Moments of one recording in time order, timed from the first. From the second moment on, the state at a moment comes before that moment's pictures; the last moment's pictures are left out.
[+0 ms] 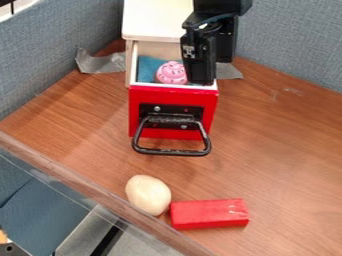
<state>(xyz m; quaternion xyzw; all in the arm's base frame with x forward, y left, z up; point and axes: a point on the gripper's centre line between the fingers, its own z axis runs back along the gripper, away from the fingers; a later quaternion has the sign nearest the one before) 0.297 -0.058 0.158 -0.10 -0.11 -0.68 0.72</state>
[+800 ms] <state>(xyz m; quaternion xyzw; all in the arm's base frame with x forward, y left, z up) 0.304 -0.011 0.150 -0.08 -0.13 -0.59 0.80</state>
